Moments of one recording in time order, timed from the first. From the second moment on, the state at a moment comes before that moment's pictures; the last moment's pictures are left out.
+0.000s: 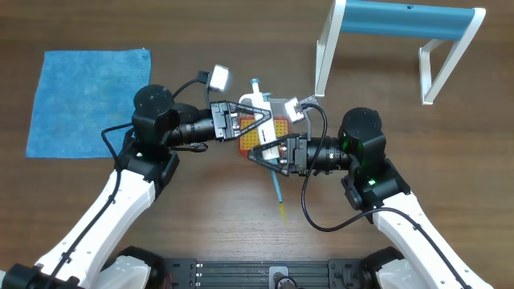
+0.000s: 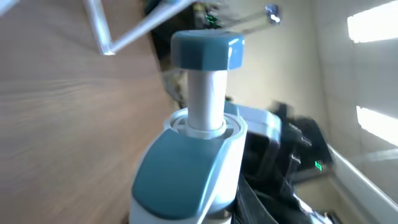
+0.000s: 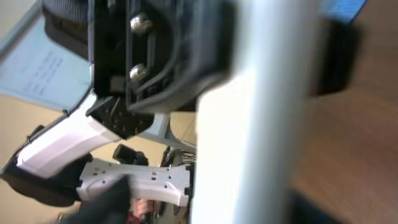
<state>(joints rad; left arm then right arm) -0.31 1.26 0.75 0.35 1.03 -1.17 0.39 1.13 0.65 0.27 -1.13 0.92</state>
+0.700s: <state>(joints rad) 0.08 1.30 1.04 -0.96 0.57 -0.71 -0.14 1.14 0.66 -0.35 -1.08 0.41</state>
